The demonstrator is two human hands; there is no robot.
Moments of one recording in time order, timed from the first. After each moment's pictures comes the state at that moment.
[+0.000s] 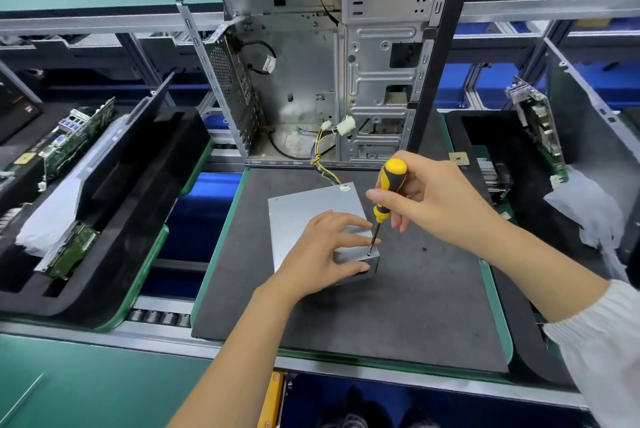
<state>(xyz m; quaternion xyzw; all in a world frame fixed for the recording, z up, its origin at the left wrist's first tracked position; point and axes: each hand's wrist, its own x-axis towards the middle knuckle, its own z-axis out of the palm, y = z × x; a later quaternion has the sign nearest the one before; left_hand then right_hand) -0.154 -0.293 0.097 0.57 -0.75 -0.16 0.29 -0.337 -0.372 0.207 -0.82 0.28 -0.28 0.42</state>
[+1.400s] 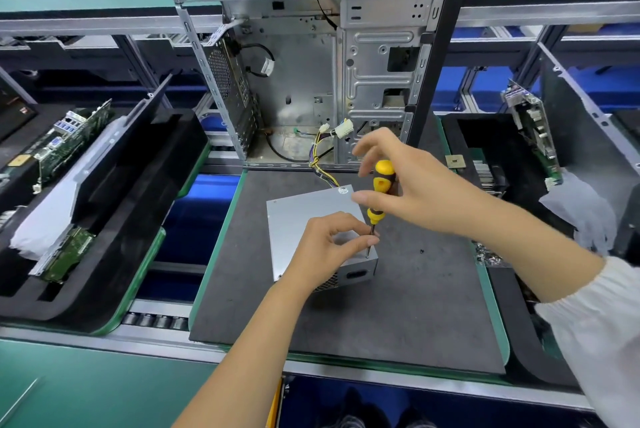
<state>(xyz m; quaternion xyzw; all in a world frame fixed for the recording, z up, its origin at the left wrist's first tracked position) -0.175 -0.298 0.112 0.55 -0.58 -0.33 0.50 -0.323 -0.380 0.229 -0.91 0.27 -0.19 0.27</state>
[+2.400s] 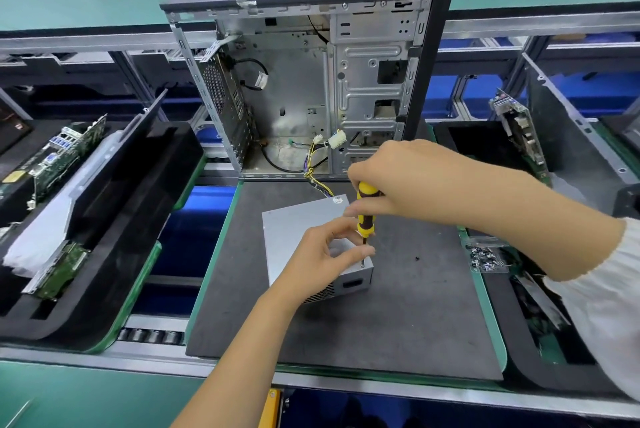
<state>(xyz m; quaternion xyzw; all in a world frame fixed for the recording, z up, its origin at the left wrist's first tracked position) -0.173 -0.294 0.122 0.56 -0.58 -0.38 0.45 -0.308 -0.375 0.277 -0.97 0.23 0.06 -0.08</state>
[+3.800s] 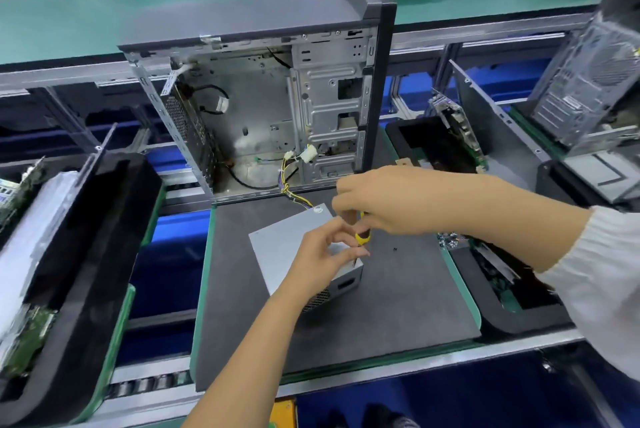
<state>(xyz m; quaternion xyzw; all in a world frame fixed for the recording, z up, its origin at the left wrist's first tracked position) -0.169 -0.305 0.134 0.50 -0.60 -0.44 0.45 -0.310 -0.362 0.282 -0.96 0.23 0.13 -0.03</state>
